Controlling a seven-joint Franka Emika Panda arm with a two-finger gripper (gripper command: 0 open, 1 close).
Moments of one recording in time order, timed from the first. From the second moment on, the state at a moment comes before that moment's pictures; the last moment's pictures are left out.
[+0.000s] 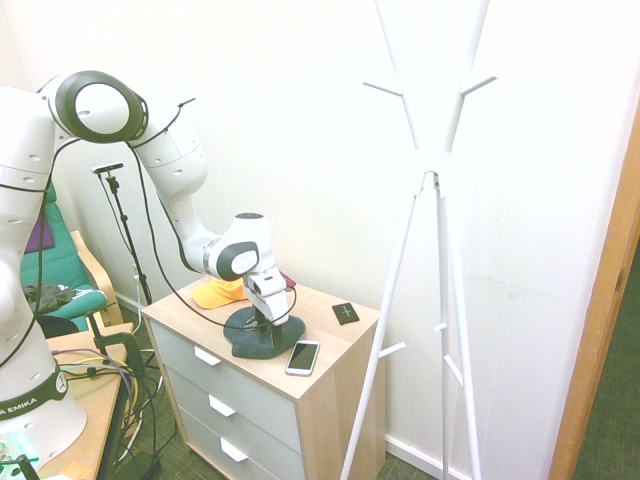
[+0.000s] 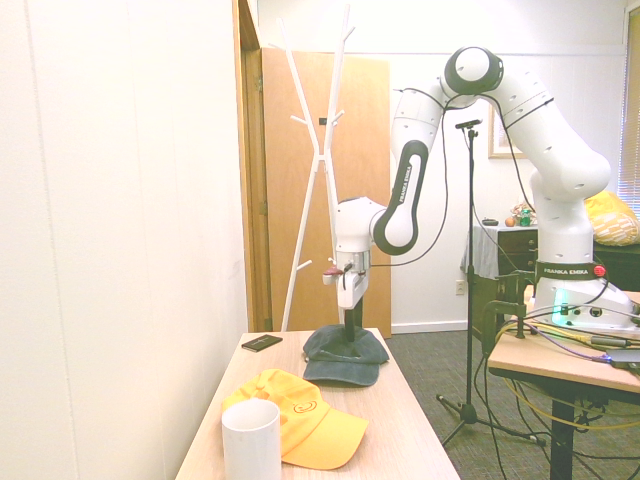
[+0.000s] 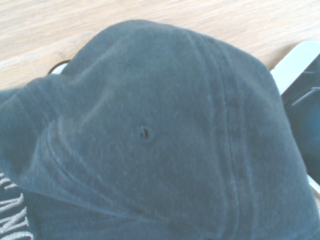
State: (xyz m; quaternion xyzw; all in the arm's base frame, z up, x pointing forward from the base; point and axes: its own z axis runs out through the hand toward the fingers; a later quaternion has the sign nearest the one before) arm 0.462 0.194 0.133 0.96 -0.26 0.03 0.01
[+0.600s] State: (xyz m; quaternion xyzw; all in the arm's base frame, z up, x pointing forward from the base) arm 0.463 0.185 0.130 0.97 -0.26 0.04 0.01
